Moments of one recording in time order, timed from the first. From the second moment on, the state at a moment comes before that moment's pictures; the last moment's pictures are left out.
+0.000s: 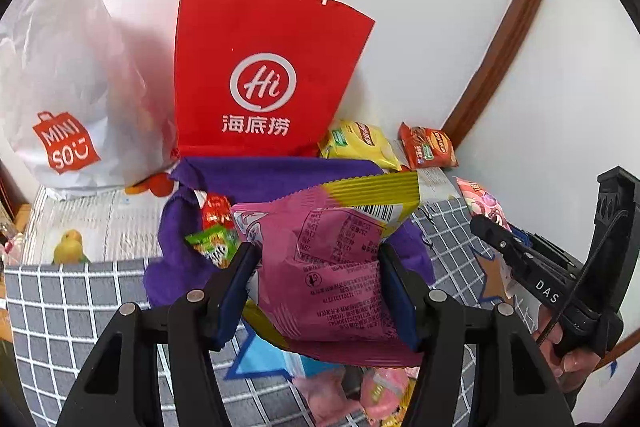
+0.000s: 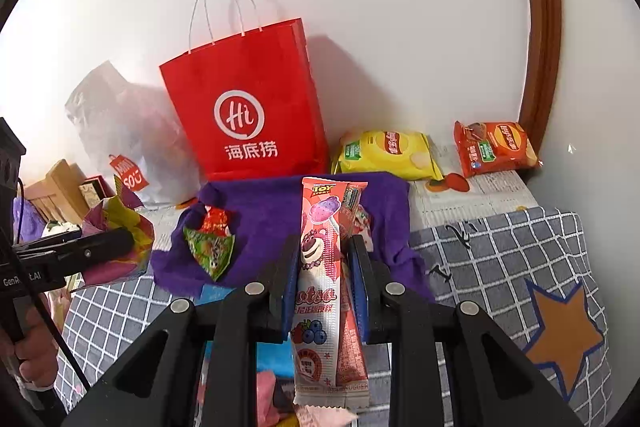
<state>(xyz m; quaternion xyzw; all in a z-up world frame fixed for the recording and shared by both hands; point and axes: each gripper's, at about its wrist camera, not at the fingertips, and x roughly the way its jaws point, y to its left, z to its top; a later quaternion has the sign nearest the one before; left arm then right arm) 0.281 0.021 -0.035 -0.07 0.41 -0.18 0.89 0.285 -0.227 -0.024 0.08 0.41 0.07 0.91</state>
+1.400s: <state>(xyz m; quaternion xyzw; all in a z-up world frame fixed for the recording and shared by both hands) 0.414 0.040 -0.114 -0.10 0.47 -0.14 0.86 0.424 -0.187 -0.138 0.07 0.52 0.16 0.84</state>
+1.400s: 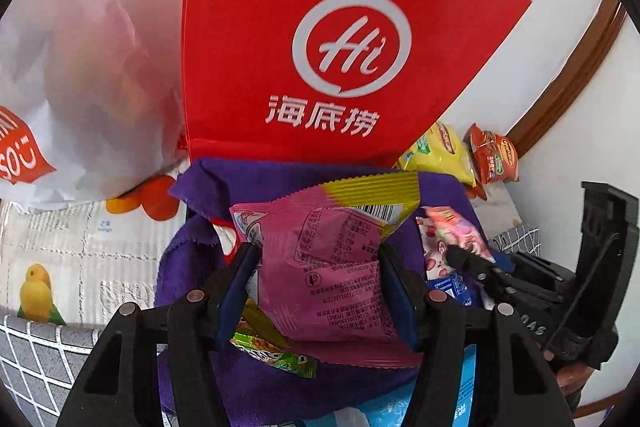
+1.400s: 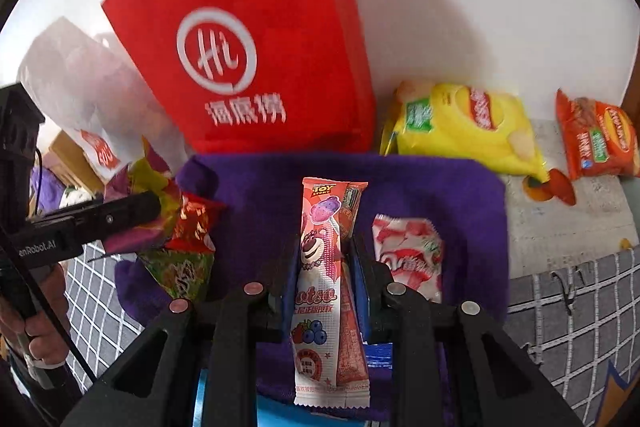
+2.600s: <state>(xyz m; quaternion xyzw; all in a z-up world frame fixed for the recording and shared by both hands) 0.401 0.037 -0.092 -0.09 0.48 -0.15 0.86 0.387 -0.208 -0.090 0.06 0.48 0.07 0.87</state>
